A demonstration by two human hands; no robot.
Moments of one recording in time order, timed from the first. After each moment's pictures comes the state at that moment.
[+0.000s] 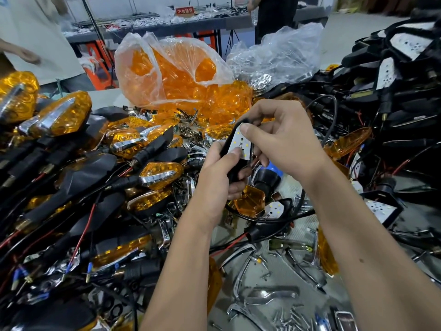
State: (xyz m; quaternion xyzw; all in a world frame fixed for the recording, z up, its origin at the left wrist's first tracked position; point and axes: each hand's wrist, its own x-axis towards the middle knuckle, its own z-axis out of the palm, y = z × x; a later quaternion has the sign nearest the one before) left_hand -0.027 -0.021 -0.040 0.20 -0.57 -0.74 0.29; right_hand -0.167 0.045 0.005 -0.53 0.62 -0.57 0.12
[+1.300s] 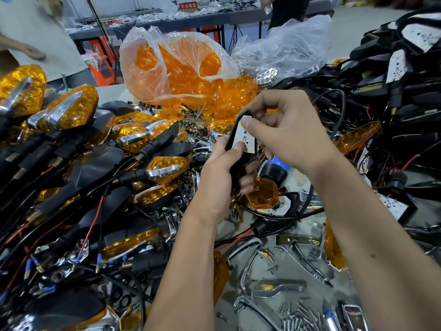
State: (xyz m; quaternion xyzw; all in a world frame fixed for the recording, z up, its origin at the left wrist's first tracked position) left_hand -0.022 -0.016 -0.036 0.18 -0.56 -0.75 0.30; right_hand -0.162 0.043 0.010 -0.56 0.61 -0.55 0.10
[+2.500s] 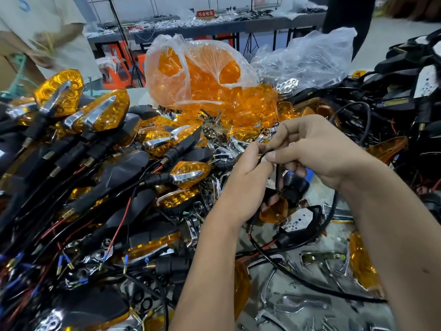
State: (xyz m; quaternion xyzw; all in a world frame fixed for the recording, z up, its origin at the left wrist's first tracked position) left_hand -0.018 -0.020 -0.031 0.22 -0.70 -0.64 0.24; right_hand -0.171 0.041 0.011 -0.48 0.64 -0.51 0.32
